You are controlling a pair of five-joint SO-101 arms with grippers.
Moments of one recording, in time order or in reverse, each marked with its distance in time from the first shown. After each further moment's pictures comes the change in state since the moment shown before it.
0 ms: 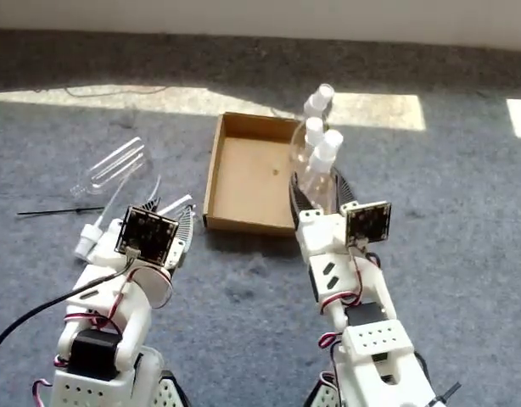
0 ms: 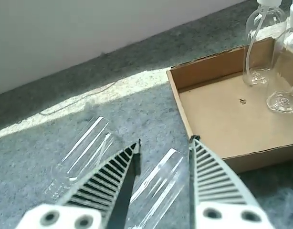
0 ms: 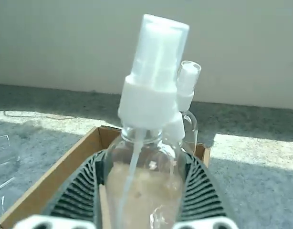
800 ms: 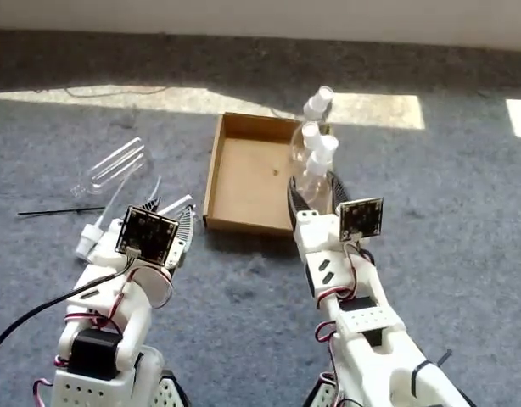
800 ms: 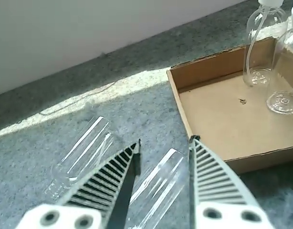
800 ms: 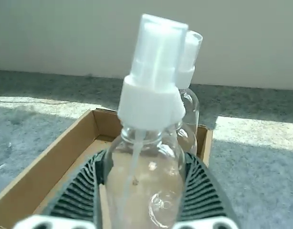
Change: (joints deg) left arm 0.0 0.0 0.0 0.0 0.0; right arm 0.1 19.2 -1.6 -14.1 -0.6
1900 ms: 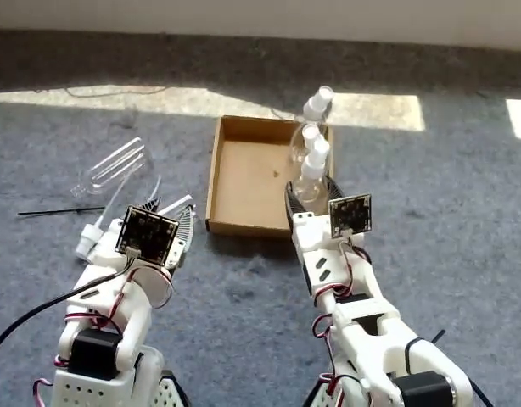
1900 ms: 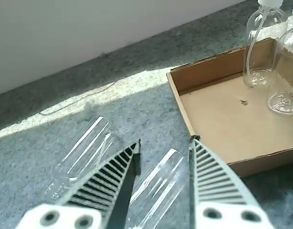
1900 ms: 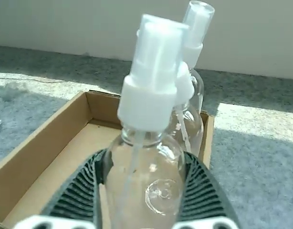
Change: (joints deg) left arm 0.0 0.0 0.0 0.0 0.0; right arm -0.1 10.7 -1.7 -6.2 3.2
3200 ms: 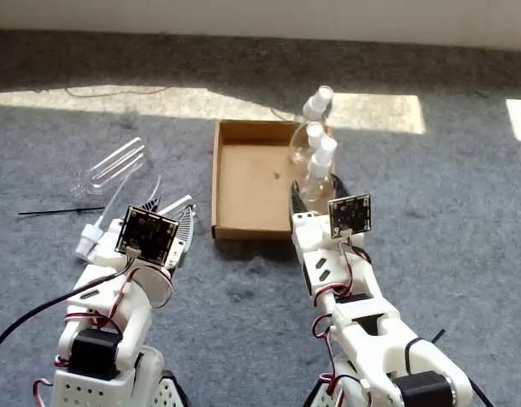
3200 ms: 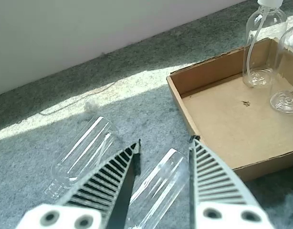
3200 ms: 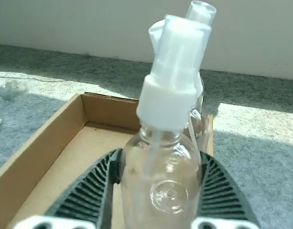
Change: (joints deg) left arm 0.0 0.0 0.0 0.0 0.0; right arm 0.0 0.1 0.0 0.0 0.1
